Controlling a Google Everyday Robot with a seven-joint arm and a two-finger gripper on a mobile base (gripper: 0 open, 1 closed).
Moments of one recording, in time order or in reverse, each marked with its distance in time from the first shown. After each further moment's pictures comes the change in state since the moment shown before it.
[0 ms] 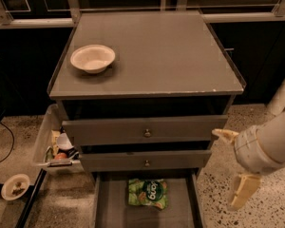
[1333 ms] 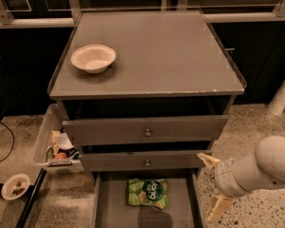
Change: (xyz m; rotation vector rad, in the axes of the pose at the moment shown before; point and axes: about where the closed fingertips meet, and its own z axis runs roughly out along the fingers) arm 0.039 0.013 0.128 0.023 -0.097 0.011
